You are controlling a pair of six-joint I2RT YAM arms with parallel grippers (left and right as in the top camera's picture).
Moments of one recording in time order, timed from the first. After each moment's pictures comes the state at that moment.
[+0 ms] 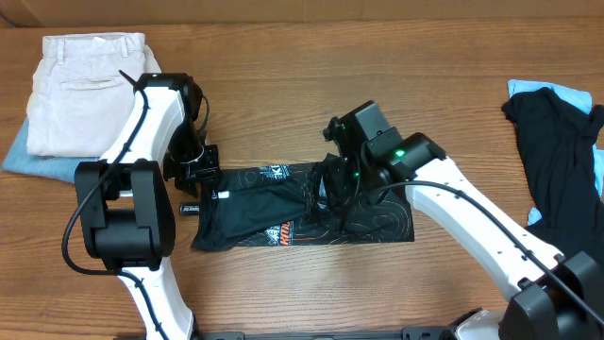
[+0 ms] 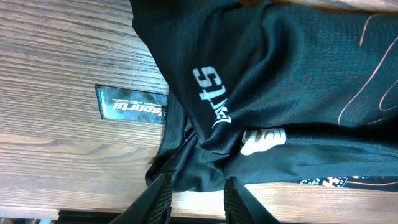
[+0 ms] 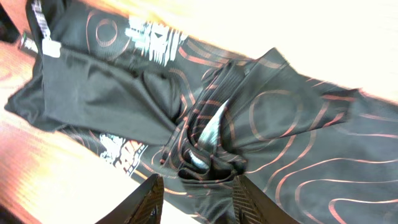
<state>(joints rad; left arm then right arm) -0.02 2.08 1.60 -1.45 0.07 -0.21 0.54 1.60 1.24 -0.81 -0.21 0.17</state>
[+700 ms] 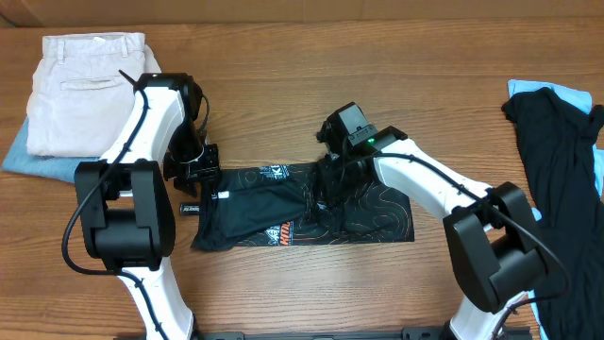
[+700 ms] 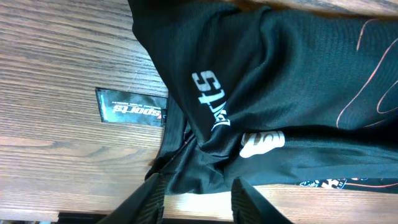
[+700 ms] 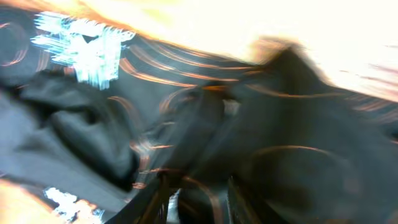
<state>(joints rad) -0.02 2.08 1.60 -1.44 0.07 -0.21 0.51 1.90 1.23 -0.62 -0.31 0.23</state>
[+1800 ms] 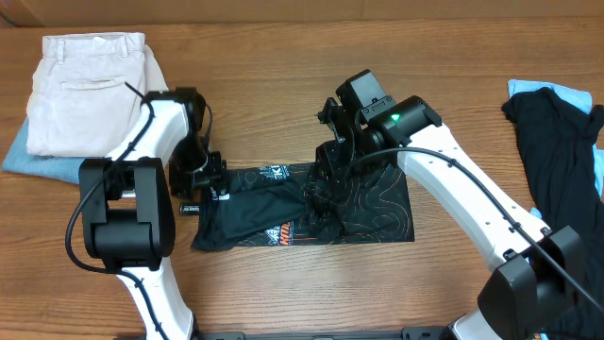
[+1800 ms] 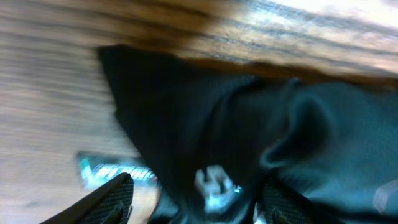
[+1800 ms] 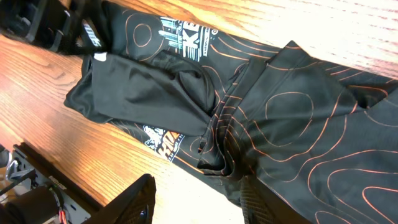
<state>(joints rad) -0.02 2.08 1.42 -1.19 0.06 -0.21 0.51 1.74 1.50 -1.05 -0.36 0.20</state>
